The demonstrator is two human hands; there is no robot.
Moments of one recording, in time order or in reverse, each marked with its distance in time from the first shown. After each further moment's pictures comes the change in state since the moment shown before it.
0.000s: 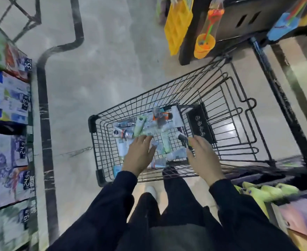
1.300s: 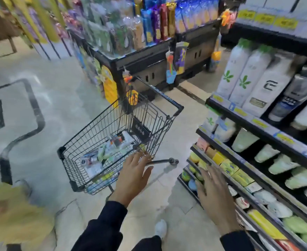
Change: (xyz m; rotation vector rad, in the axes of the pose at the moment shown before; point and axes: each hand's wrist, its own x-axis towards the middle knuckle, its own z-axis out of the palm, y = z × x) left_hand -0.364 0.164 0.065 0.185 0.419 0.770; right_hand -0.535 0.092 0.056 0.040 0.706 0.278
